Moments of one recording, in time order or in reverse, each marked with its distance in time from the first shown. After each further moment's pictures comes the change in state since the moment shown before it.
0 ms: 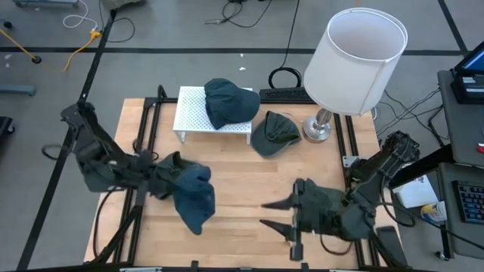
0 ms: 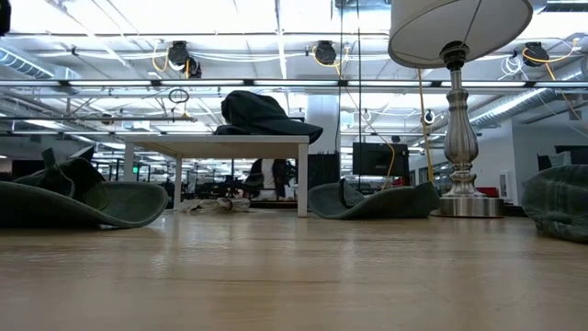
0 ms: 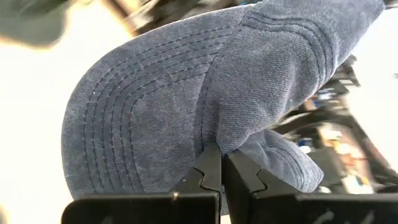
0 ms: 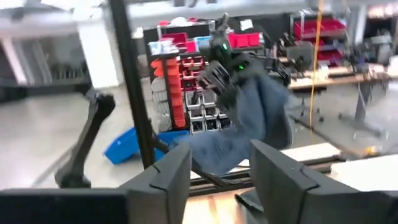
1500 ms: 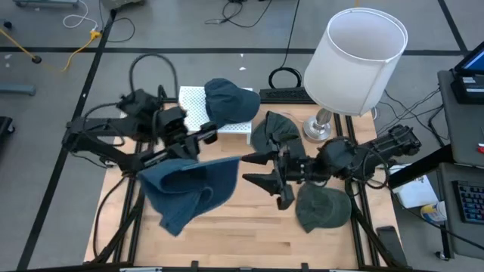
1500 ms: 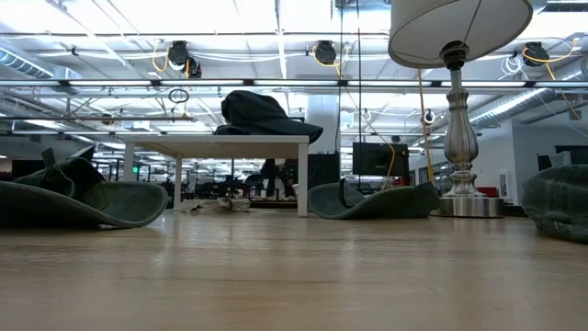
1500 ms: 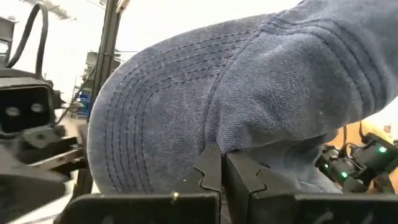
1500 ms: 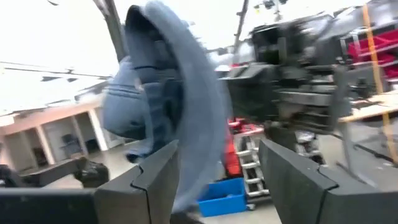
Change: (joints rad) left arm 0.838 0.459 0.402 0.898 1.551 0.632; right arm -0.374 -0.077 0.001 0.176 -0.580 0.087
